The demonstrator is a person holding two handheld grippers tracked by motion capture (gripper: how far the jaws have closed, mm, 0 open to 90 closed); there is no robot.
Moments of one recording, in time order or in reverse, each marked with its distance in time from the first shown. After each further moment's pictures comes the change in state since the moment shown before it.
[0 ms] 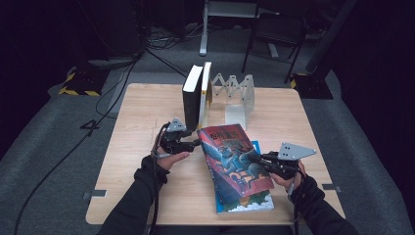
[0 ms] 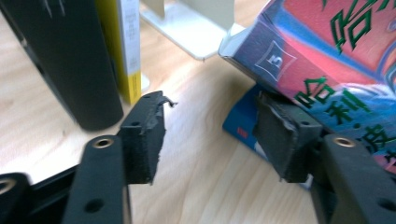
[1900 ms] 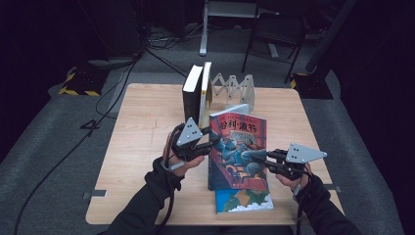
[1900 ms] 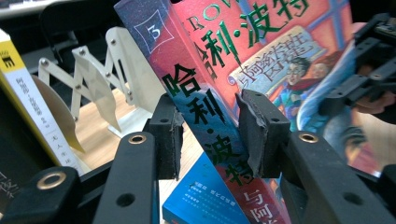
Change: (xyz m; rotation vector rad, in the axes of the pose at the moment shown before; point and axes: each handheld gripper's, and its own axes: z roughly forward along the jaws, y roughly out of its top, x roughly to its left) left arm -0.092 0.050 -0.046 -0.275 -0.026 0.270; right arm 0.003 0.010 -0.018 -0.086 0.003 -0.077
